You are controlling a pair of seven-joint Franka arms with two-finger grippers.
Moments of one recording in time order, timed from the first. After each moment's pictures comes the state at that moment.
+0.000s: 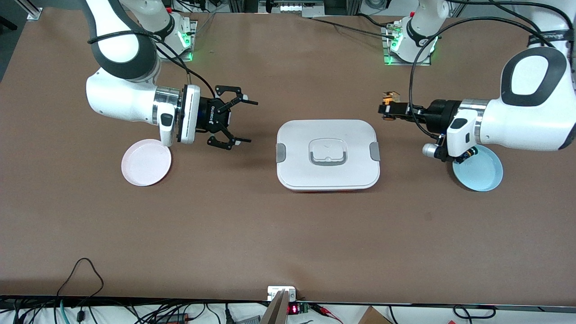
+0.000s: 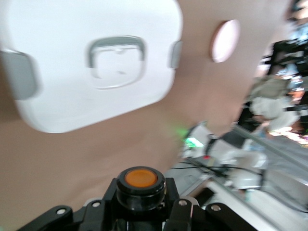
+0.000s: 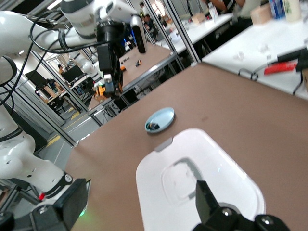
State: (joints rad) left arm 0.24 0.31 -0.40 -1.56 -0.65 1.45 -0.05; right arm 0.09 0.18 0.33 -1.93 1.35 2.13 -1.32
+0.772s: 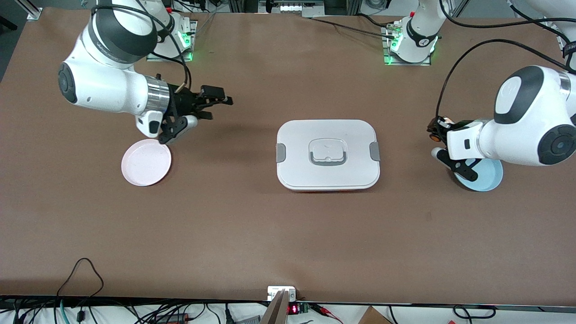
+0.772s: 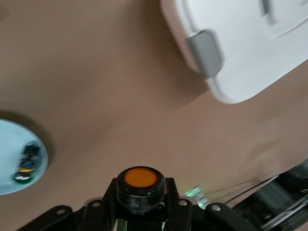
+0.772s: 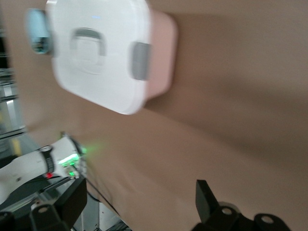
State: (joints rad) left arm 0.24 0.39 -0.40 -1.53 0.05 1.43 0.43; right arm 0.04 0.12 0.30 -1.87 0.56 1.81 -0.01
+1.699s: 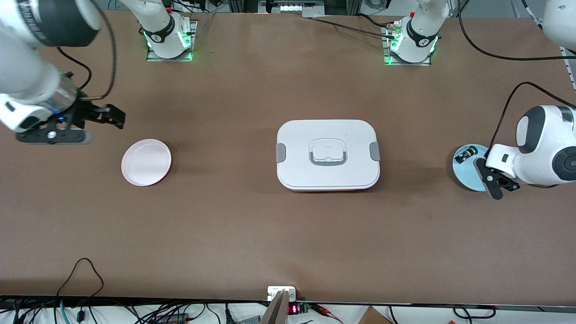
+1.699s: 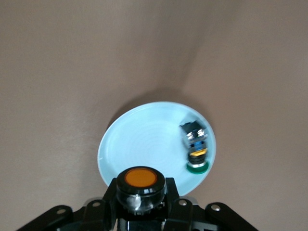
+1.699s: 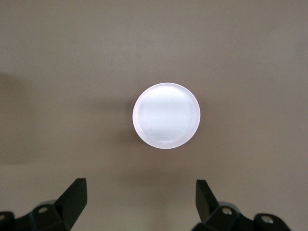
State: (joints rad) left arm 0.50 0.50 -0.39 -1.73 0.43 1.96 1.15; right arm -0.07 0.10 0.16 -1.62 -0.04 1.64 0.14
